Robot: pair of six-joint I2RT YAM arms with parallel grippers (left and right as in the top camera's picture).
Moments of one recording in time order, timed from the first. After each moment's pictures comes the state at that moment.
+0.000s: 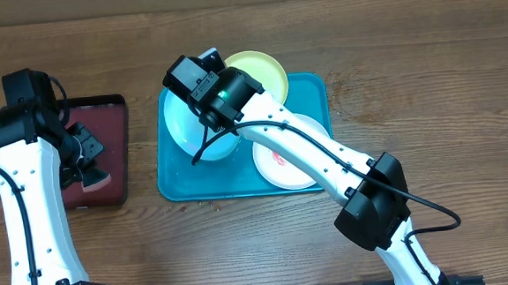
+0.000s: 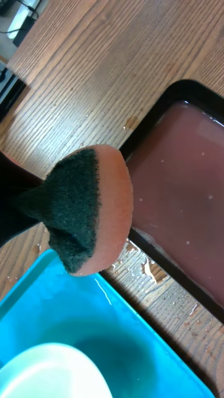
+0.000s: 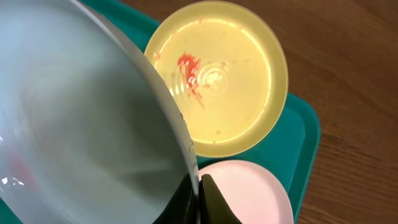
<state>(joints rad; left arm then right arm) 0.31 1.52 1.49 -1.36 -0.11 -0.42 0.85 2.23 2.23 -1.23 0.46 0.33</state>
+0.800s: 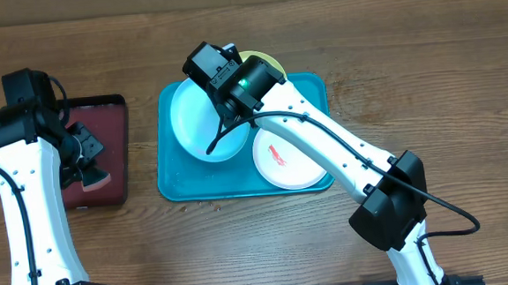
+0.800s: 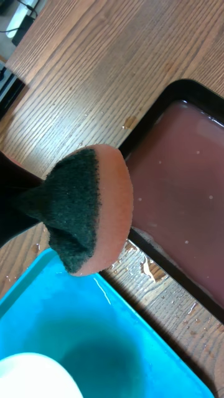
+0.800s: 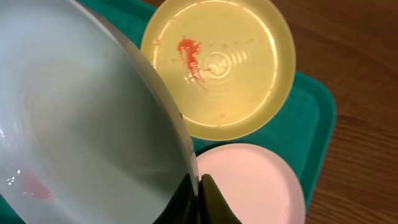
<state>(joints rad) 0.31 1.52 1.49 -1.36 -0.11 -0.42 0.79 2.16 2.17 -1.23 0.32 0.36</state>
